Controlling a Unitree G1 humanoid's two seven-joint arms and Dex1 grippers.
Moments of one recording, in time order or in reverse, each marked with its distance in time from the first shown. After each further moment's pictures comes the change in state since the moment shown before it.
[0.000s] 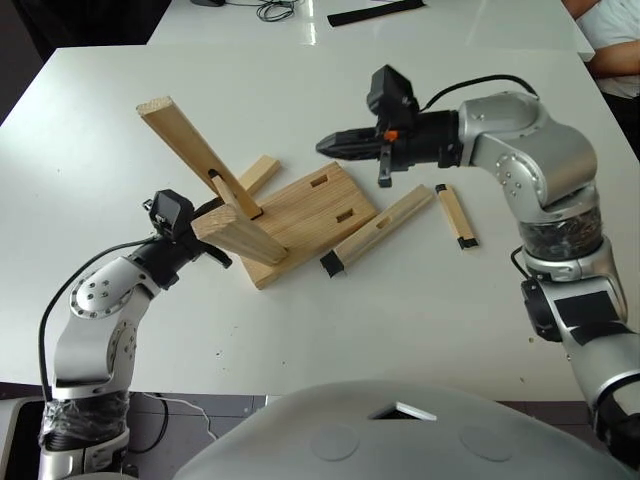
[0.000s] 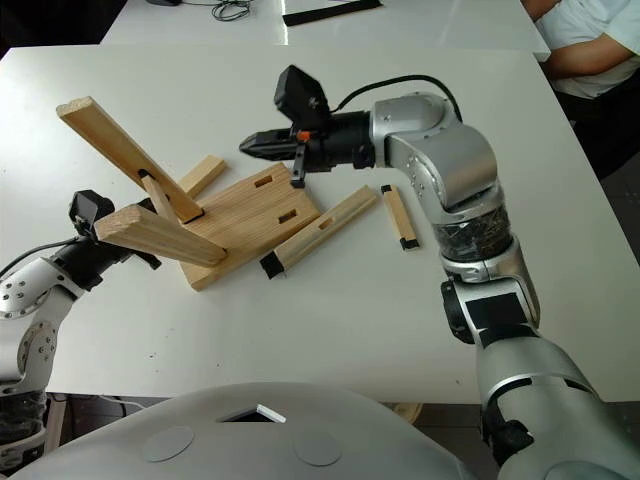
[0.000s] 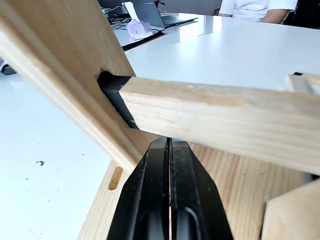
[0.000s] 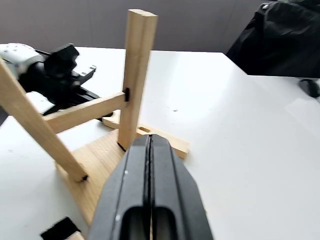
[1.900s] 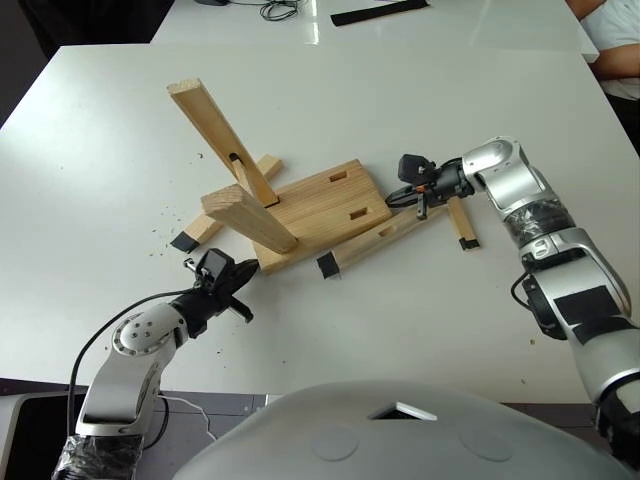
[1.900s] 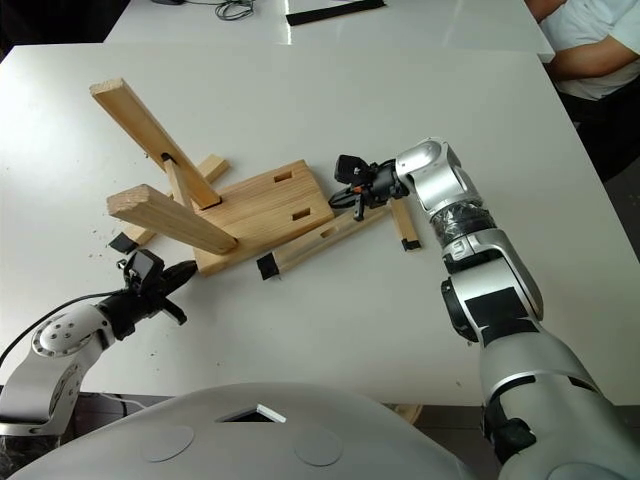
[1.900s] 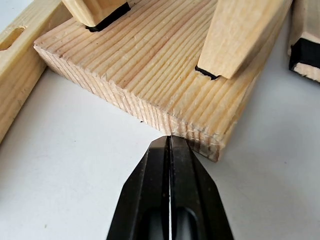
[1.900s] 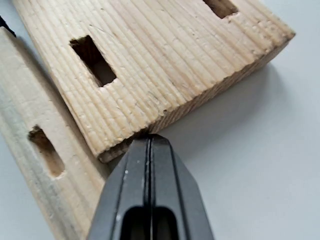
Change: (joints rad) left arm 0.125 -0.009 -0.195 0.074 0.225 0.043 0.053; right arm 0.019 0.029 0.155 0.705 -0.411 -0.475 0.320
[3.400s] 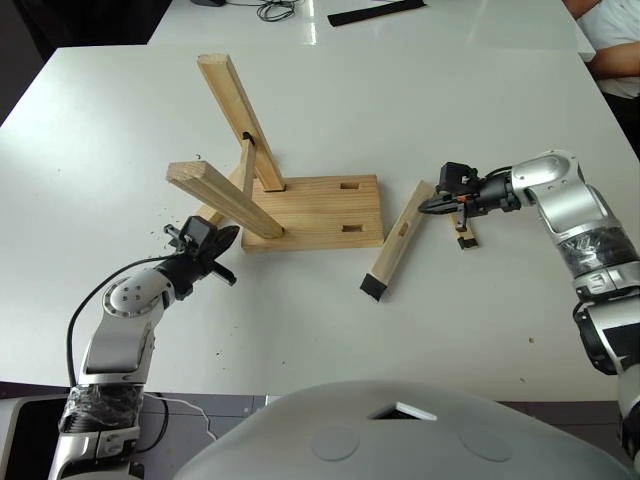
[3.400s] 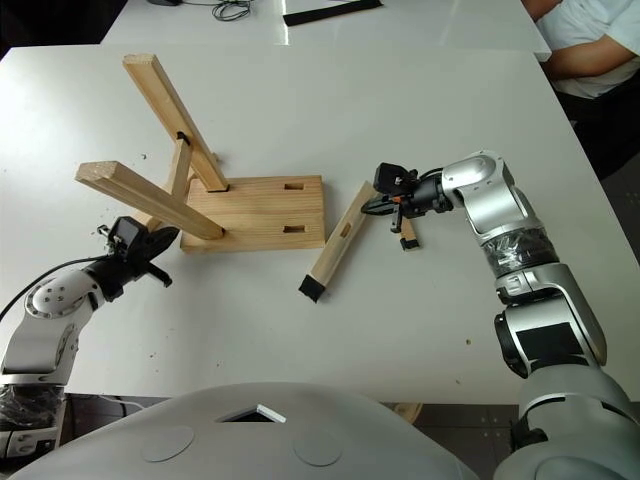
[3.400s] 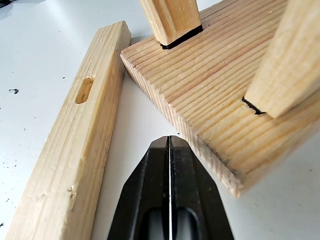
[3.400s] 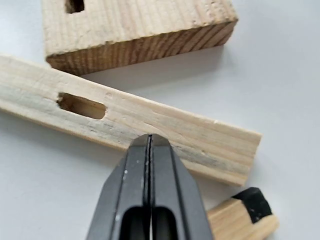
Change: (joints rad) left arm -0.218 0.011 0.028 0.251 0.076 -0.145 -0.022; right arm 0.137 -0.198 -0.009 -0.165 0.094 0.013 -0.116
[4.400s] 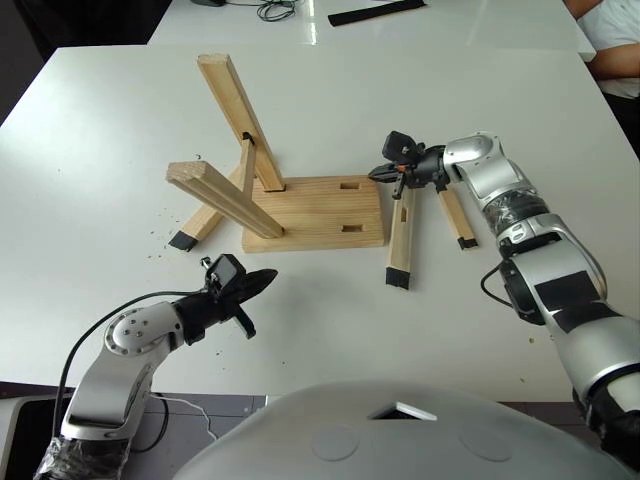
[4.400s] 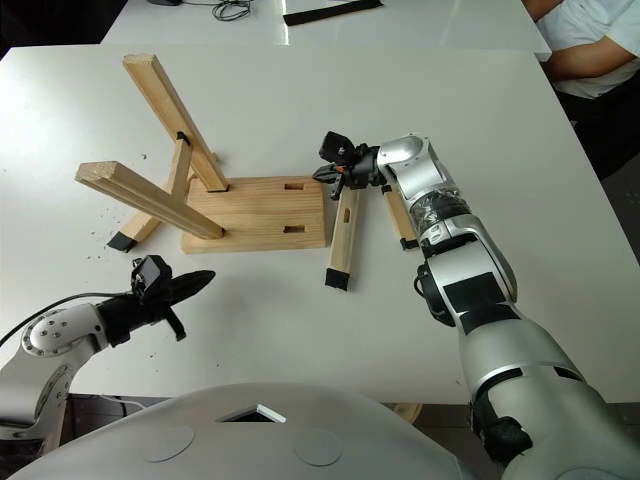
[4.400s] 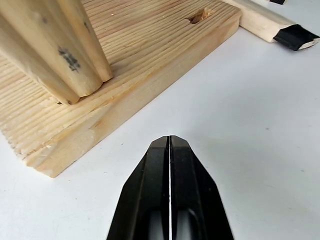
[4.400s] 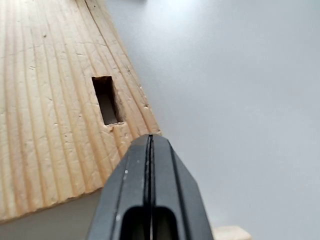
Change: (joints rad) left arm 0.192 0.048 -0.082 -0.285 -0.082 0.142 -0.125; right arm -0.259 0.331 -0.019 0.448 -0.098 -0.172 -0.145
